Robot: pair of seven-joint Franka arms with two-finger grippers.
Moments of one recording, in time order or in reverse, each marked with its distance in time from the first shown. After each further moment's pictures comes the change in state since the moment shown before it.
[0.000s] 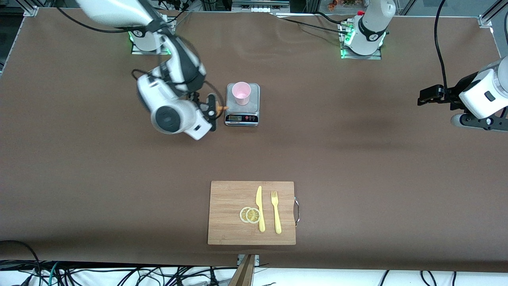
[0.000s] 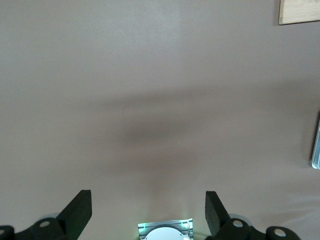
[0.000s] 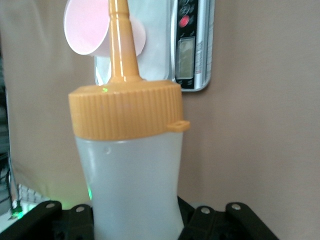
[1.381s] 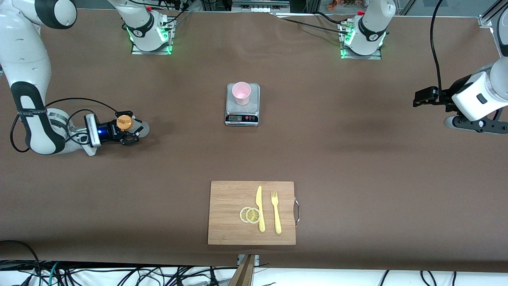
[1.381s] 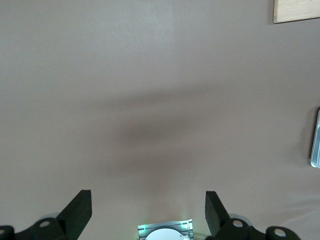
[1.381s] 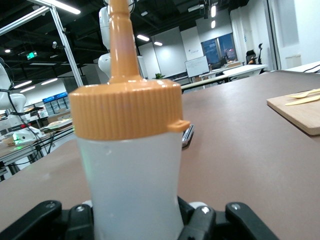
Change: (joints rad) left arm -0.024 0.013 -0.004 0.019 0.000 0.000 0.000; right arm -0.549 0.378 -0.276 -0.066 0.780 -0.409 -1.263
